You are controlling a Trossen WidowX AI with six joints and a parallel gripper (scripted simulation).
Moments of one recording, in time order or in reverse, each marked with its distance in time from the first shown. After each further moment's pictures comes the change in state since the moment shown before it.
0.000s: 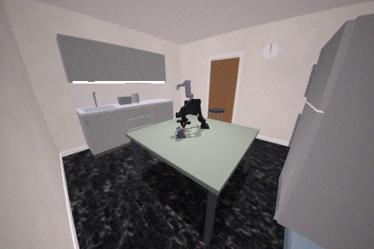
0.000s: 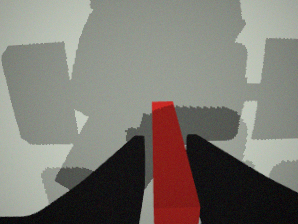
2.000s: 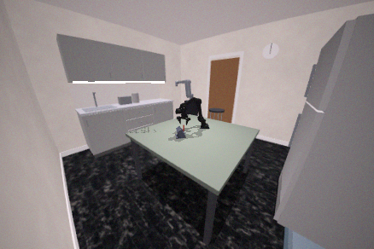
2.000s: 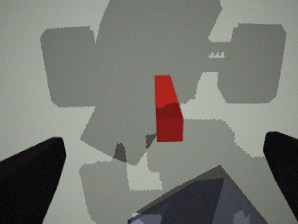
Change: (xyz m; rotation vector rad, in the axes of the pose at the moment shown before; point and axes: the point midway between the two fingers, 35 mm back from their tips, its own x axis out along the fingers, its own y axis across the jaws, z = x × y) arm -0.049 0.002 -0.003 0.001 0.009 0.005
